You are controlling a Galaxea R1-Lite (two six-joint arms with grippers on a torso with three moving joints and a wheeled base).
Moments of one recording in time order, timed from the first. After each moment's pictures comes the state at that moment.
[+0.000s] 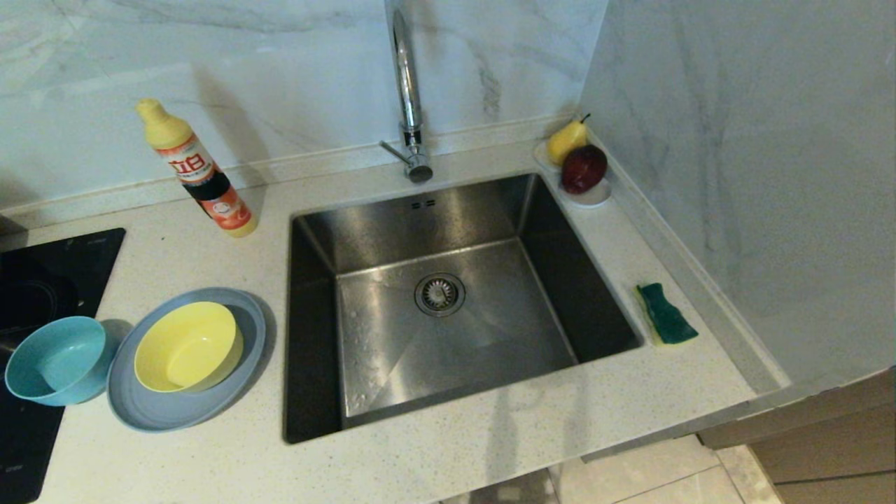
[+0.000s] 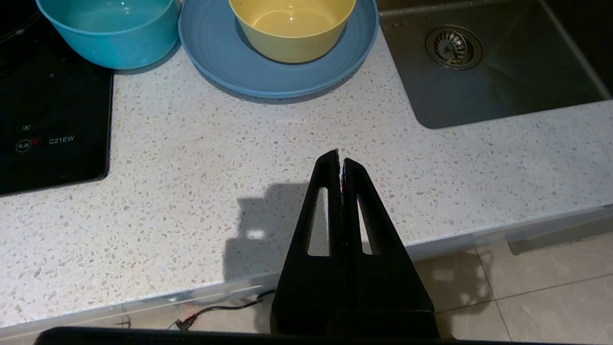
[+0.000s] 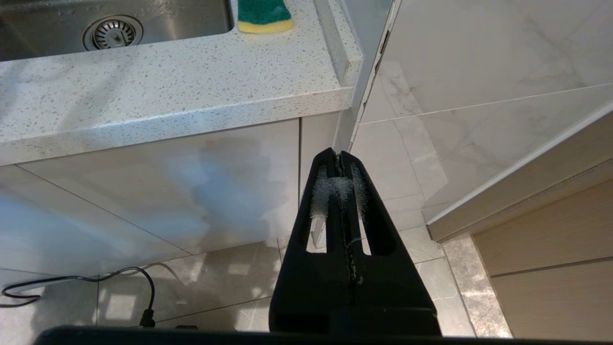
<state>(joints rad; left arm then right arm) -0.02 0.00 -0.01 0.04 0.03 -0.01 0.00 0.00 0.00 0.00 0.00 0.00</state>
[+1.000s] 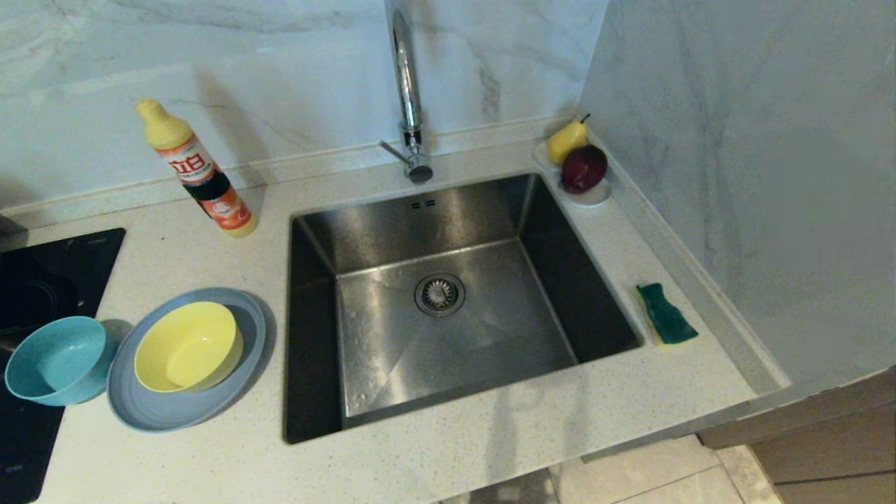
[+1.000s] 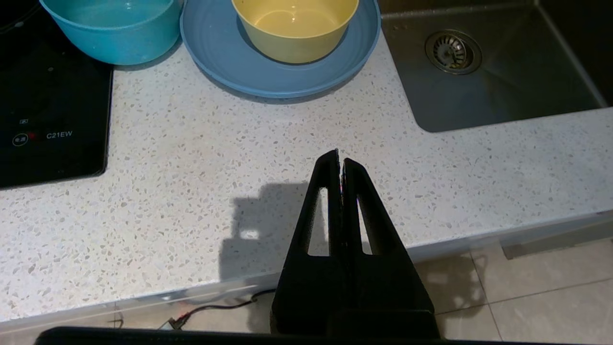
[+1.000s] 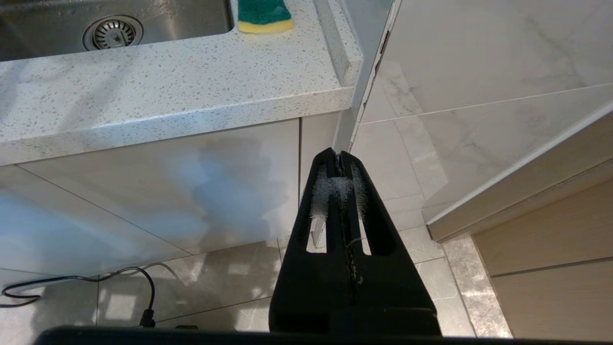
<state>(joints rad) -0.02 0.00 -0.01 0.04 0.04 -0.03 0.00 0.00 0.00 0.00 0.00 0.00</state>
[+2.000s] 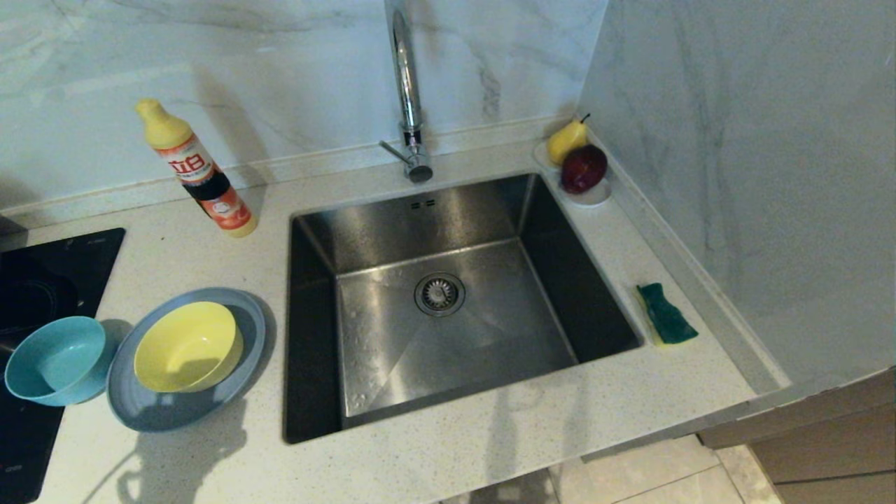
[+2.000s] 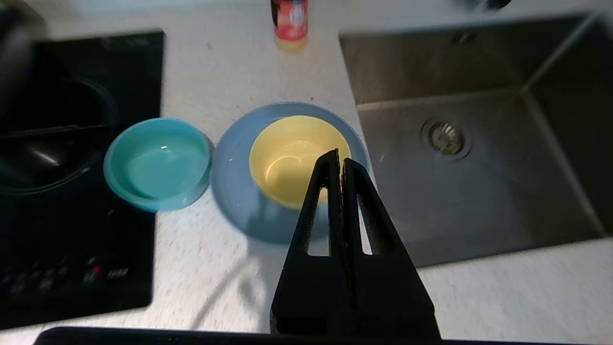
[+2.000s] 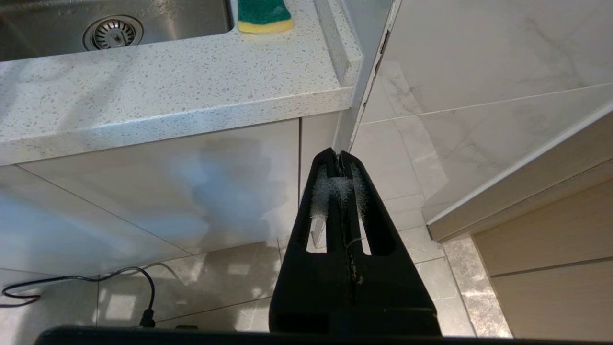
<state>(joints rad) -0.02 0.55 -0.55 -0.01 0.08 -0.02 0.00 0.00 0.00 0.00 0.00 0.00</state>
